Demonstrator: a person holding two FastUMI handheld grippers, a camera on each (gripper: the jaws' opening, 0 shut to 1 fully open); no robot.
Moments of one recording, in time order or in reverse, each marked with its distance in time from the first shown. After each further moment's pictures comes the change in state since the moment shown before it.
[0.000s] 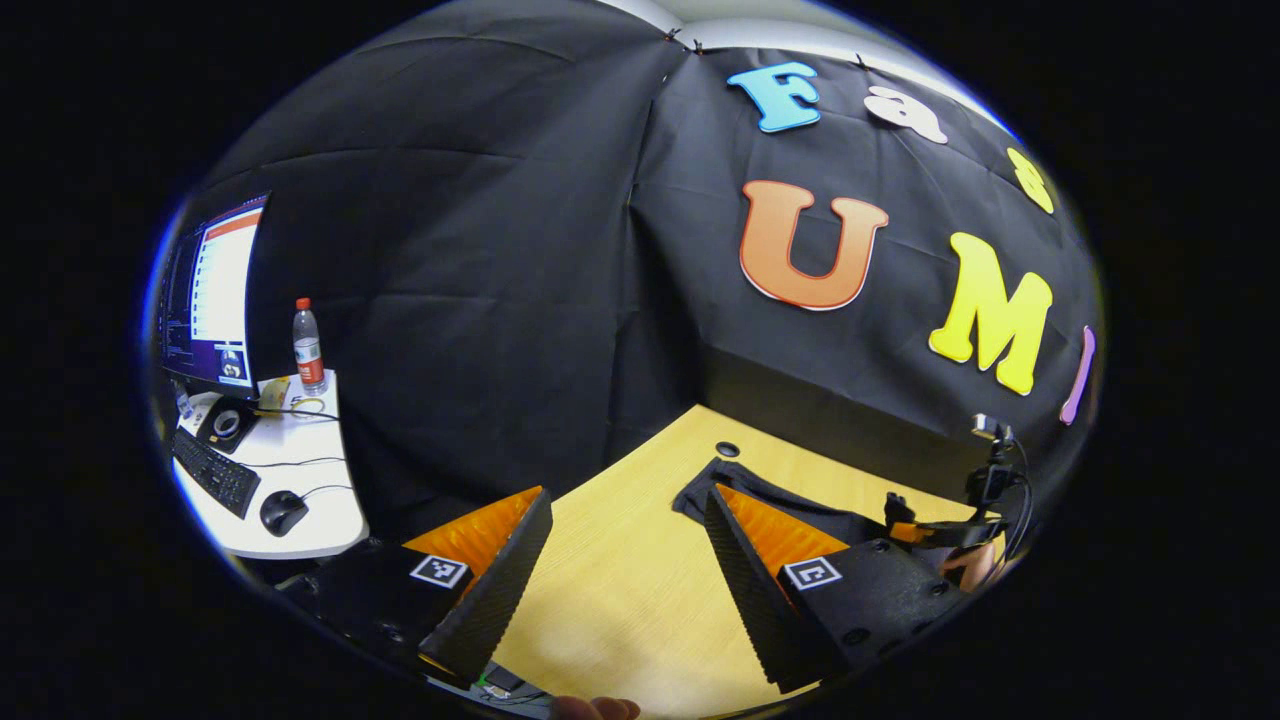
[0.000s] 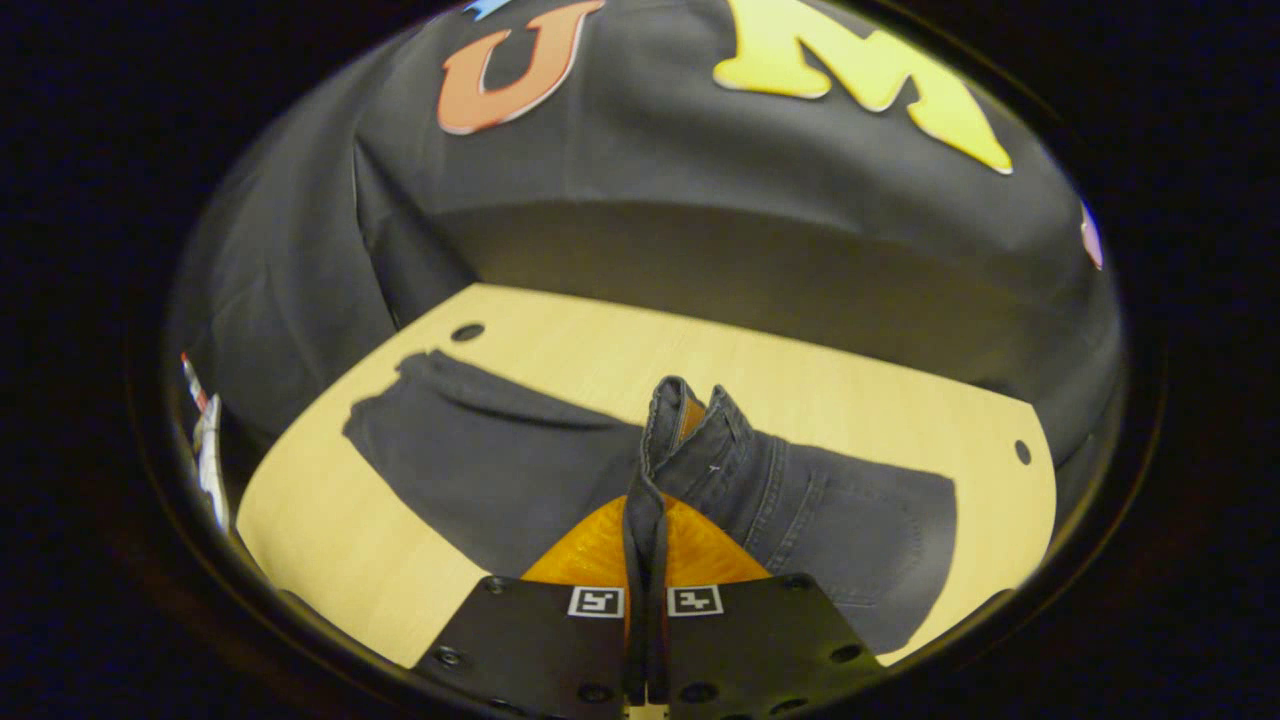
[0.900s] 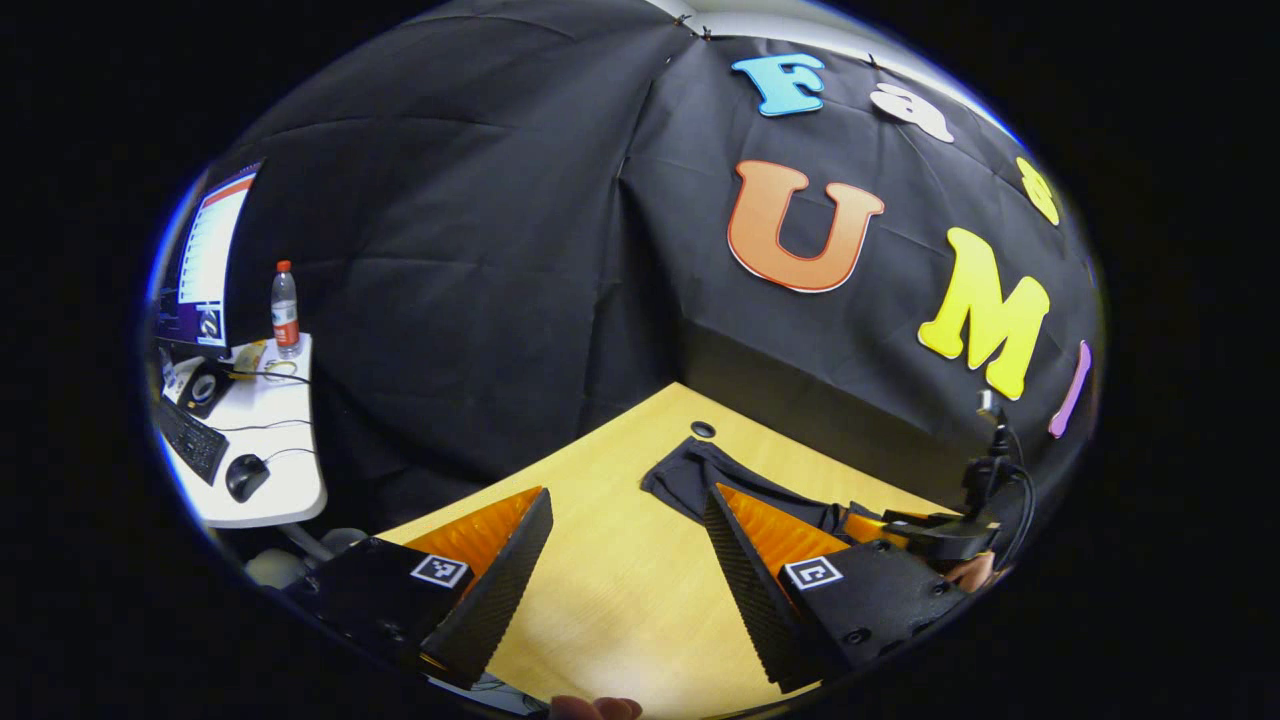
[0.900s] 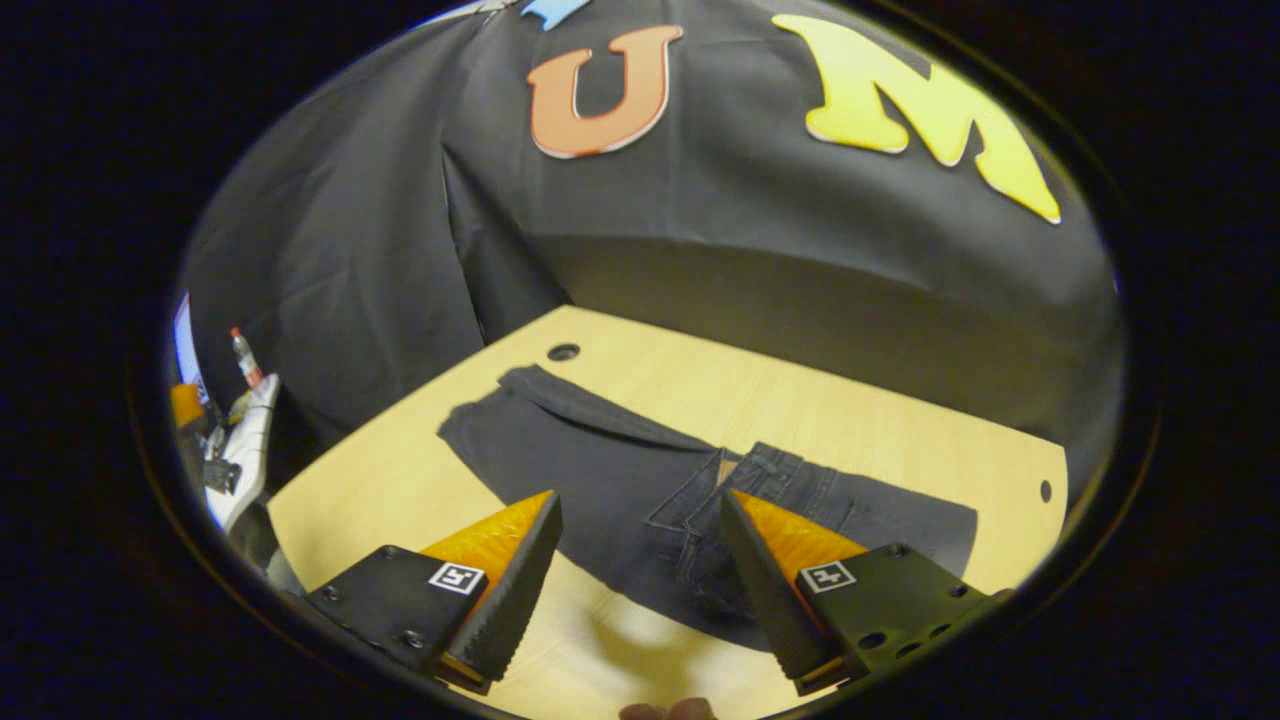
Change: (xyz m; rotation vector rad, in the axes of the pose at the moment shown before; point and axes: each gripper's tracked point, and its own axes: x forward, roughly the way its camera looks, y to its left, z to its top) left arm 0.027 -0.048 -0.025 -0.082 0.062 -0.101; right arm -0.104 0.034 0.045 -0.056 -0.130 0.217
